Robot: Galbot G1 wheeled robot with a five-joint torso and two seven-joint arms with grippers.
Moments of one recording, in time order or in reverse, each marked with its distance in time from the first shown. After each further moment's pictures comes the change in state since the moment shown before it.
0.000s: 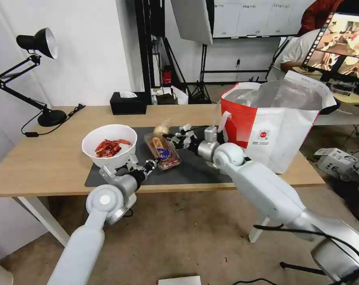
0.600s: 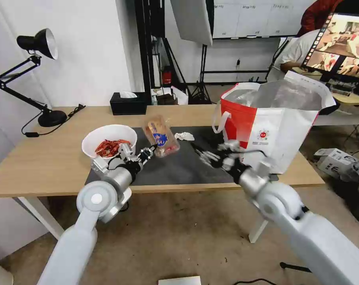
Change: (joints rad) left arm -0.080 0.019 0.018 -0.053 0.014 -0.083 0.062; right arm -0.760 -0.219 0.456 0.568 -0.141 0.074 0.159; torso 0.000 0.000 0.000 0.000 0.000
